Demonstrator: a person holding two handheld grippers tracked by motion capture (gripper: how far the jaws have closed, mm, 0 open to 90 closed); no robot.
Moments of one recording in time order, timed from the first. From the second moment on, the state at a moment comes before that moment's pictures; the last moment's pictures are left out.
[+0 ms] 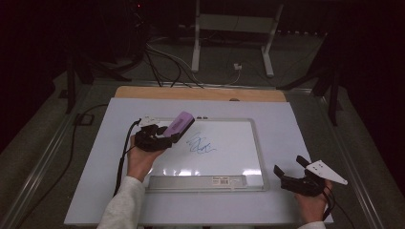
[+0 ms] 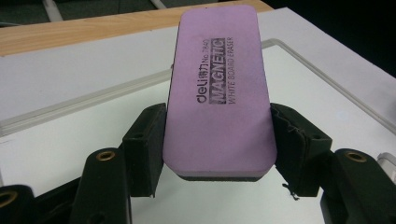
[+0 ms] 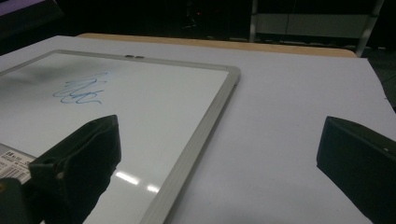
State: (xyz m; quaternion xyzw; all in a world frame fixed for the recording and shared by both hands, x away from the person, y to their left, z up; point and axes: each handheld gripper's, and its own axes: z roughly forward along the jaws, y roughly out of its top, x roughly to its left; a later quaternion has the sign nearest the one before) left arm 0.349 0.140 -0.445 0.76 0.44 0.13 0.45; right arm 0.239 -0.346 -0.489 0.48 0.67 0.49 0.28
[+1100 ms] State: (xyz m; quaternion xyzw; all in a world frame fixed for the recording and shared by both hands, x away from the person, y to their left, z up) left arm 0.354 0.114 -0.490 0.80 0.43 0.10 0.40; right arm 0.240 -0.346 -0.490 0.47 0.67 0.49 0.28
